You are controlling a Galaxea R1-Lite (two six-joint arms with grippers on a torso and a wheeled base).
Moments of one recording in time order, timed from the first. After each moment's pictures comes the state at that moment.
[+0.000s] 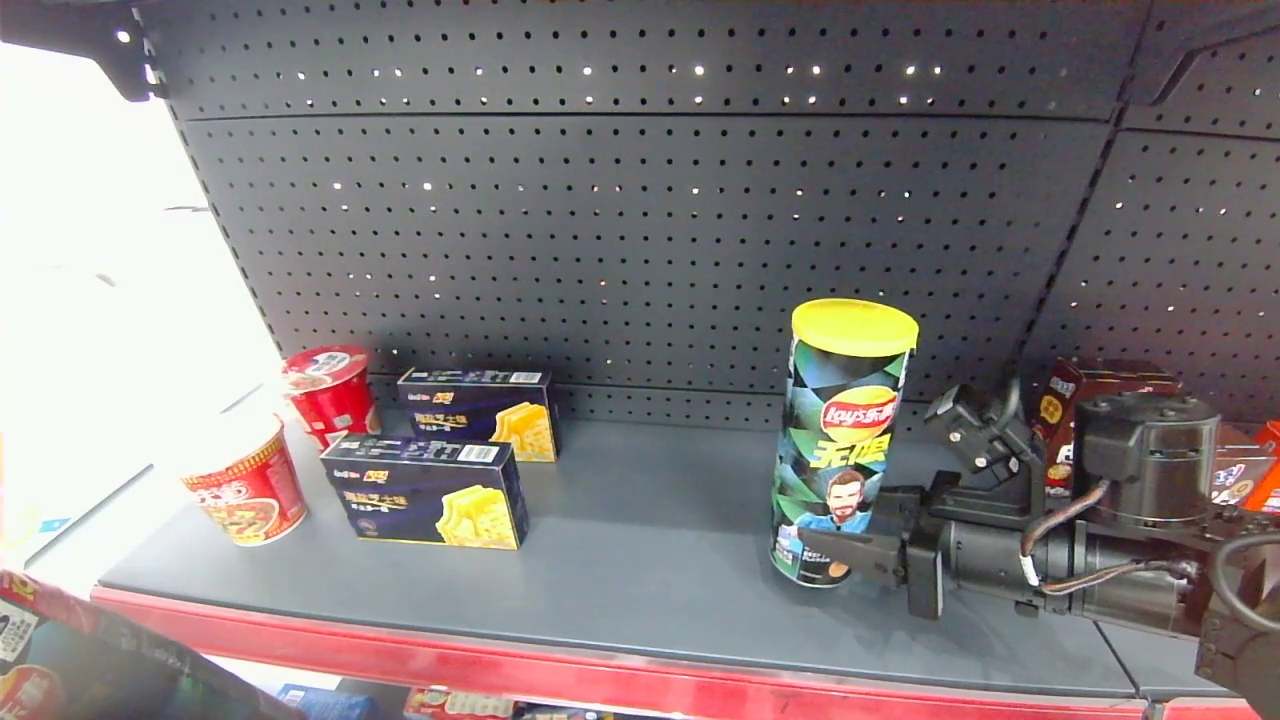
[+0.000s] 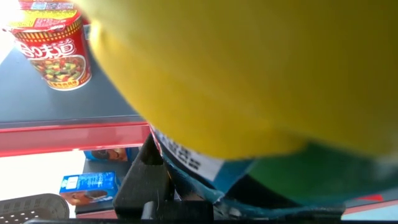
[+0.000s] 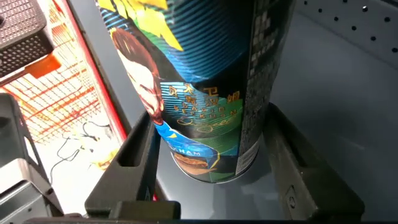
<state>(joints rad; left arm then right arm) -0.17 0.57 -0.21 -0.22 -0.11 -0.14 0.48 1.63 -0.54 -0.80 0.45 -0.05</state>
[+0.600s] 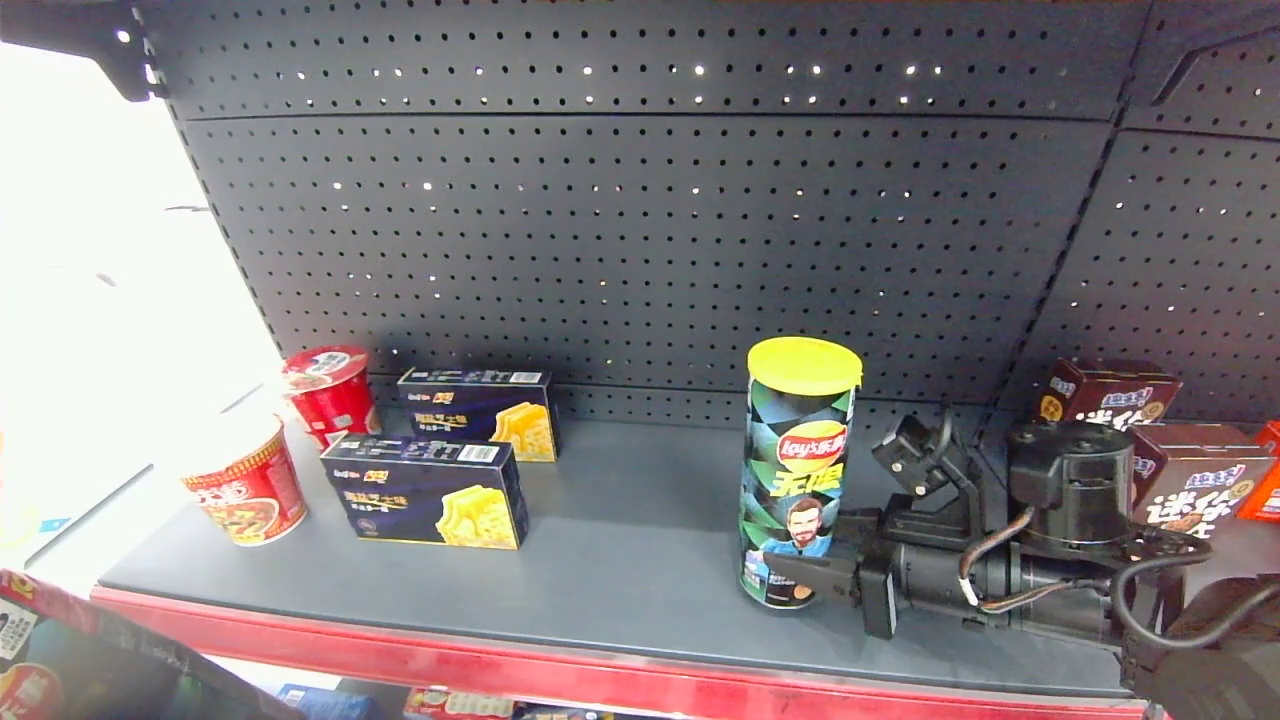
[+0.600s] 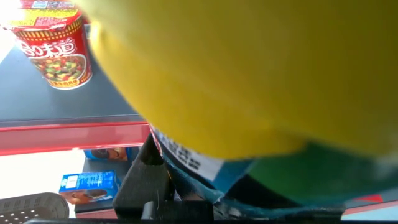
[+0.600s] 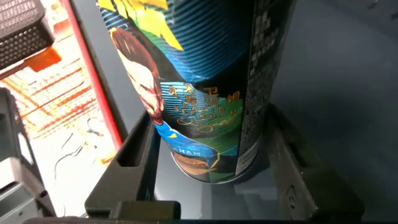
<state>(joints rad) -0.17 0.57 -0.21 -0.21 -0.11 -0.14 0.52 1.75 -0.53 -0.91 0.45 -0.04</state>
